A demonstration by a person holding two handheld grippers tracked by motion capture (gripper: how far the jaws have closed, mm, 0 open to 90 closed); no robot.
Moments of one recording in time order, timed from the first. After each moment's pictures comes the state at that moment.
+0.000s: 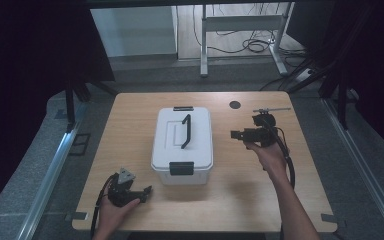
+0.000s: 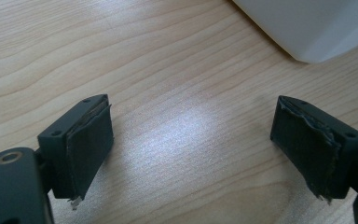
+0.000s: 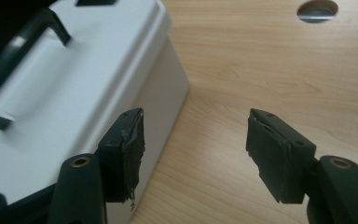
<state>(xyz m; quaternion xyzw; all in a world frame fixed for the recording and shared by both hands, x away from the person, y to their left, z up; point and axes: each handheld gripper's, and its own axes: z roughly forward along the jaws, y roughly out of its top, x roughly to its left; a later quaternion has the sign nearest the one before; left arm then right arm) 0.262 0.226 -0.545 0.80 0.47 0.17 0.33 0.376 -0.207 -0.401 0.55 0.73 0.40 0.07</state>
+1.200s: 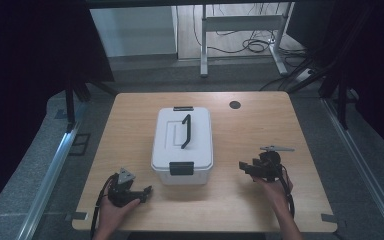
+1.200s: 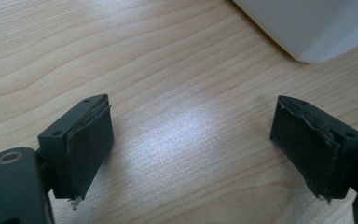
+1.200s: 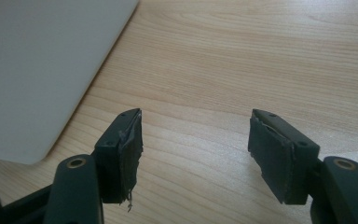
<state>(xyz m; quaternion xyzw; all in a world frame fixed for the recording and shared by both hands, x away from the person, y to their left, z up) 0.261 0.226 -0.545 0.80 0.48 0.17 0.32 0.327 -0.238 -0.507 0.56 0.72 0.39 0.10</state>
